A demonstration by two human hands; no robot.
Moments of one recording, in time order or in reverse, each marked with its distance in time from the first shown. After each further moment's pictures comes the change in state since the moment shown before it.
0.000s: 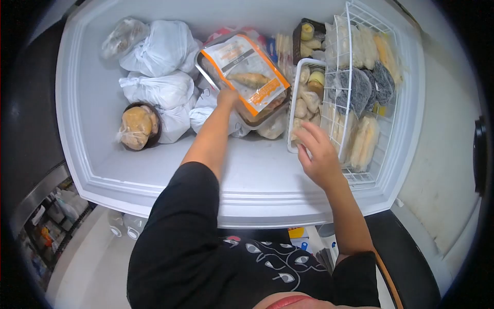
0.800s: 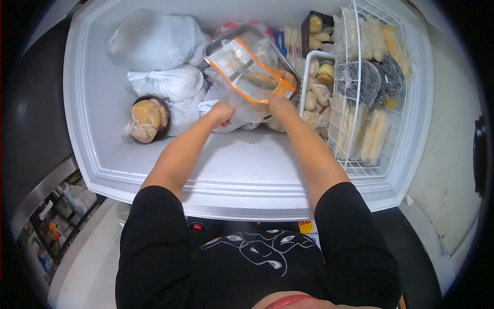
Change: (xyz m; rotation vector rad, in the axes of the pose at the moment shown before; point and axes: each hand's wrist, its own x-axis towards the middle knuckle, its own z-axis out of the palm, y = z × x) left_hand -0.091 0.016 -0.100 -0.088 -0.543 -0.422; right_hand 0.095 0.120 0.210 -0.069 -0.449 0.345
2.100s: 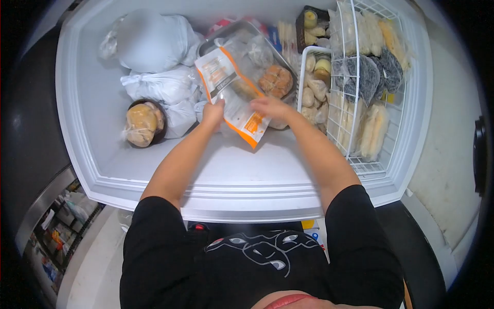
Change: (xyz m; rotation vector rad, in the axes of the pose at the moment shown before) left_hand 0.033 -0.035 0.015 -0.631 0.313 0.241; right_hand -0.022 -0.022 -0.028 0.685 -0.420 0.012
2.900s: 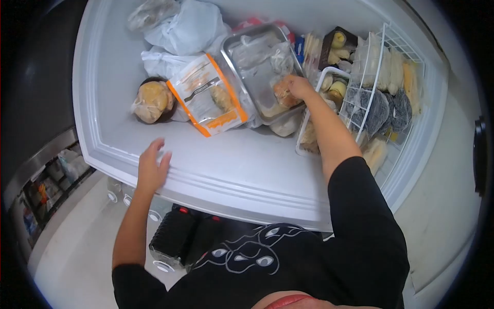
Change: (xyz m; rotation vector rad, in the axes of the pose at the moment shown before) left_hand -0.234 0.081 -0.170 0.959 0.167 0.492; right_hand 0.056 -0.008 -0.096 -0.591 0.369 -0.158
